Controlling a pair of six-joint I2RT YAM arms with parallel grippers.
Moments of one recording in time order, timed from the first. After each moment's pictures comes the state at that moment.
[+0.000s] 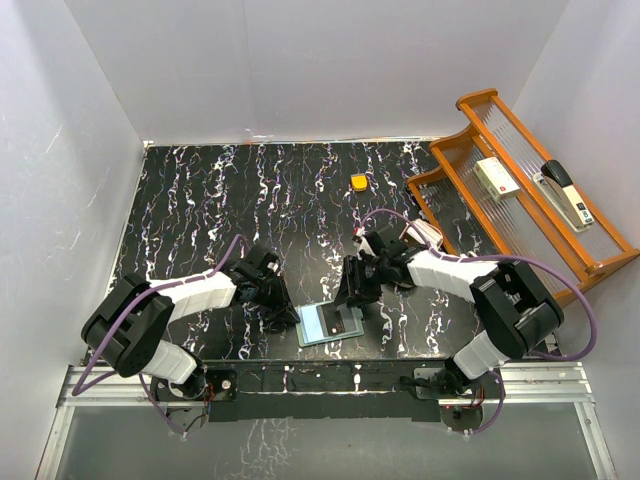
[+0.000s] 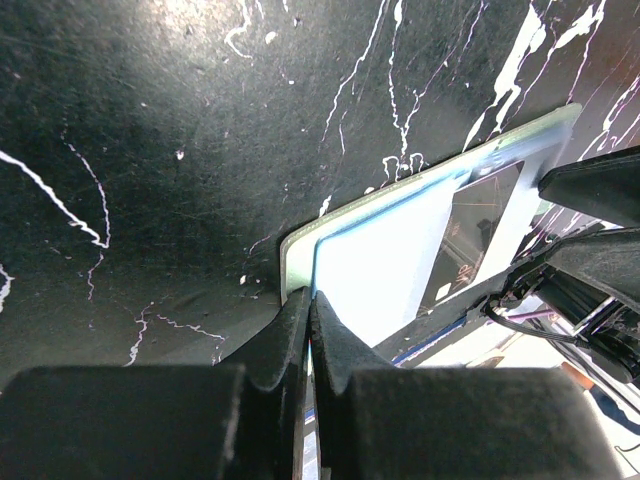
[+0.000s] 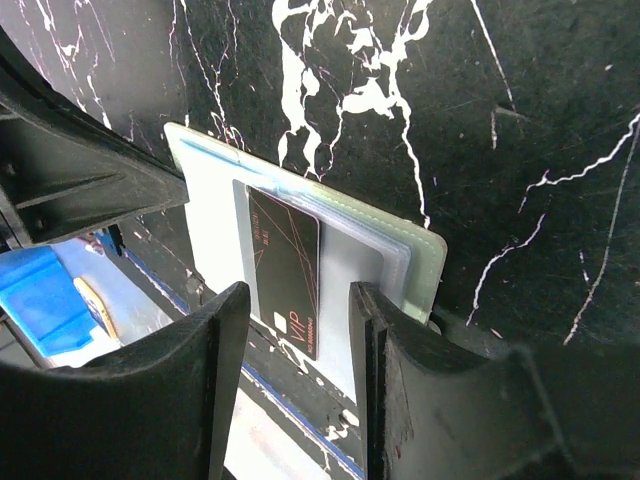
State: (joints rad) left arm -0.65 1.46 0.57 -0.24 0.37 -0.95; right arm 0.58 1.53 0.75 -0.26 -0.54 0.60
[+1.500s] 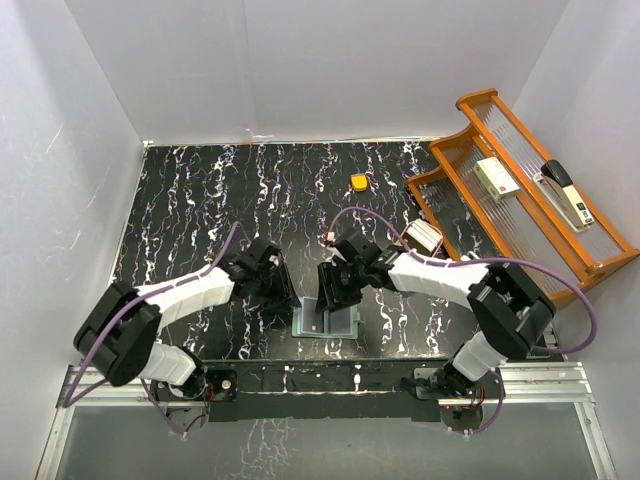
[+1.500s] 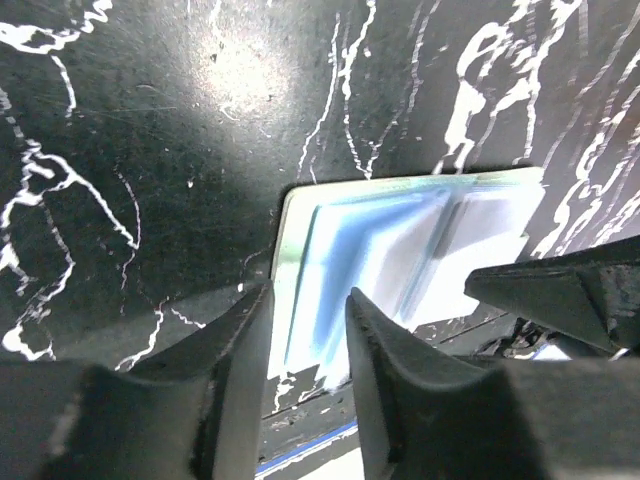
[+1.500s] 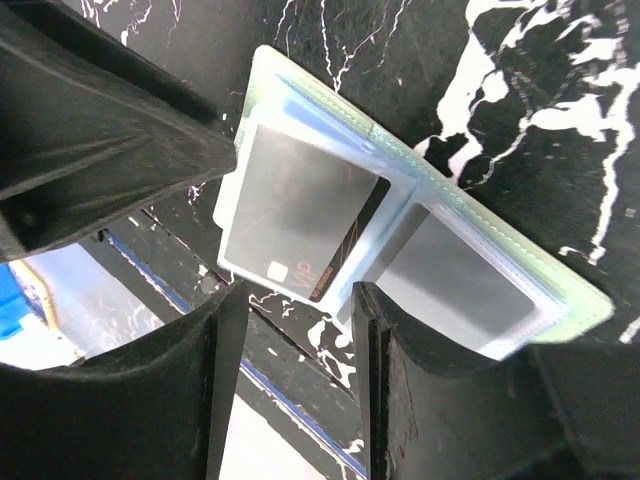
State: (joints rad) left arm -0.67 1.42 0.66 -0.34 0.23 -0.92; right arm 0.79 1.57 0.86 -0.29 -0.42 0.63
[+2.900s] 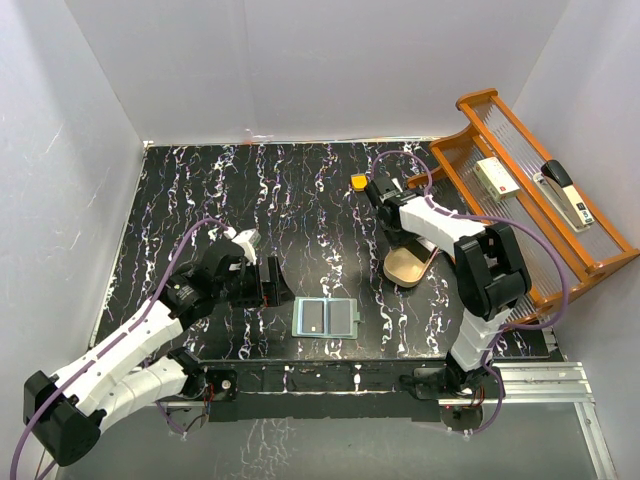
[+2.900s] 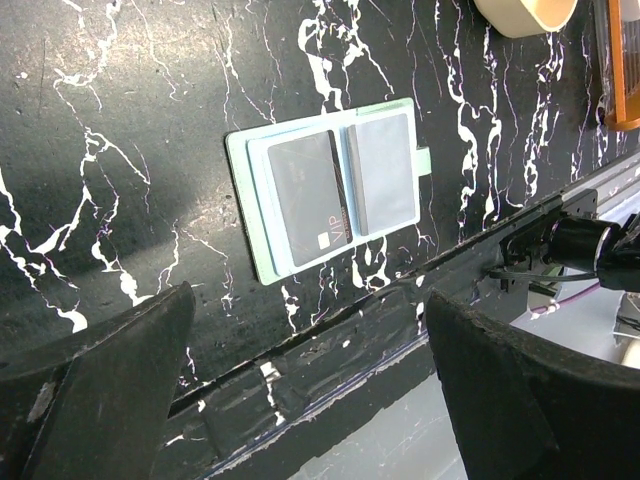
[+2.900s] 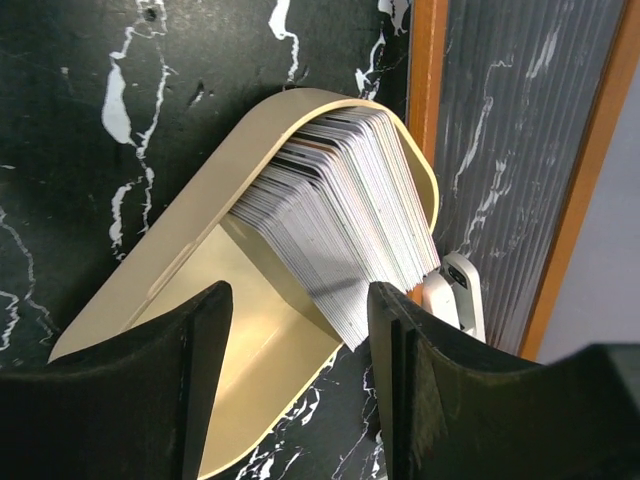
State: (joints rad) left arm -0.67 0.87 0.68 -0.60 0.17 -0.67; right arm 0.42 1.79 1.27 -0.74 0.54 0.02
